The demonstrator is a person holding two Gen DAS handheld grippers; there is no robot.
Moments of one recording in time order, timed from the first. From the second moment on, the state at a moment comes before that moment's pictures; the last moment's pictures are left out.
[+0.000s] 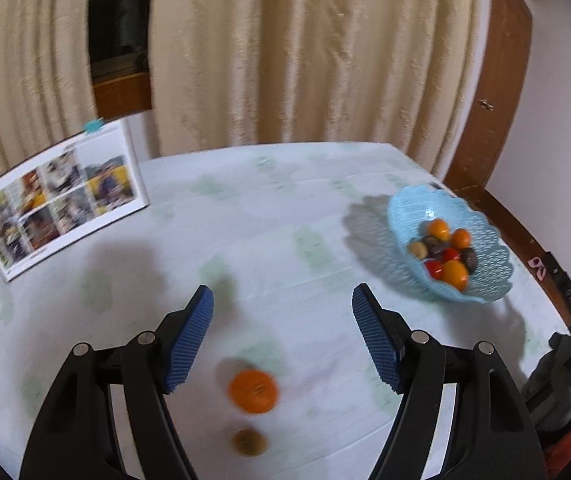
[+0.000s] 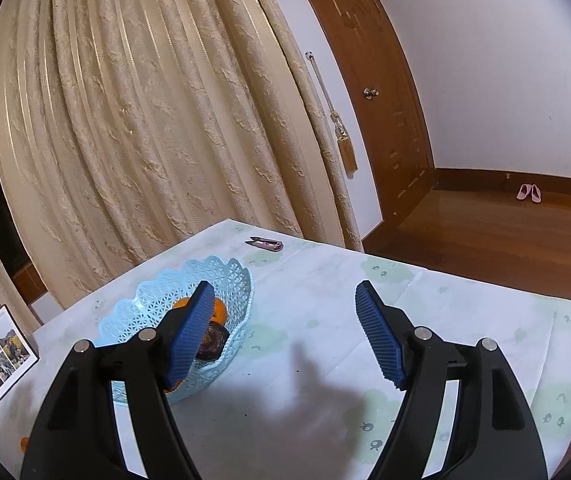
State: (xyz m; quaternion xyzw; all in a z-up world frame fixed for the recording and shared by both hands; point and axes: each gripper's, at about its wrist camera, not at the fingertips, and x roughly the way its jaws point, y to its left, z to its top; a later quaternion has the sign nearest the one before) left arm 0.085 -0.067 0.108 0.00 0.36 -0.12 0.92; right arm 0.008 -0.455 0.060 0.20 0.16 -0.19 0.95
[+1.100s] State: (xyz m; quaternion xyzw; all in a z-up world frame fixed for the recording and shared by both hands) left arm 0.038 -0.035 0.013 -0.02 0.44 -0.12 0.89; right arm 0.047 -0.307 0.065 0.11 0.28 0.04 0.95
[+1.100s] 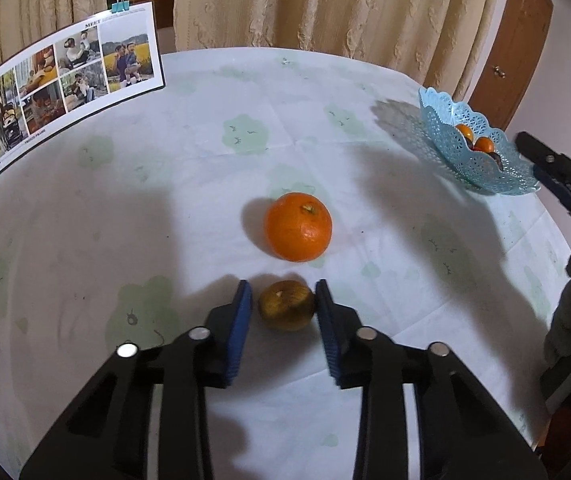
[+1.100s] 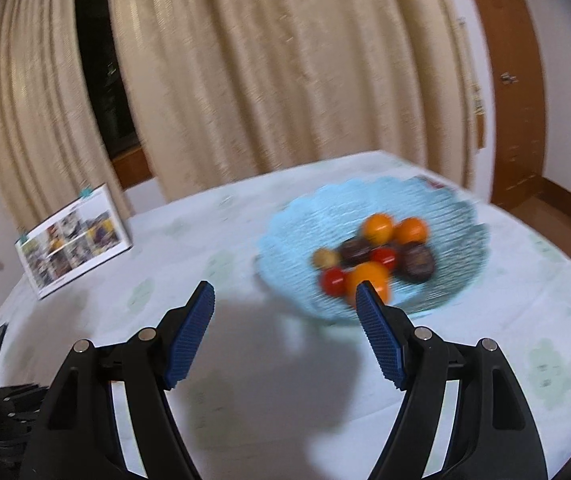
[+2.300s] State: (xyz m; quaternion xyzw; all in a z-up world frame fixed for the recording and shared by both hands) left arm 0.031 0.043 0.038 -0.06 0.38 0.02 0.92; right arm 0.086 -0.124 0.010 -0.03 0.45 0.26 0.85
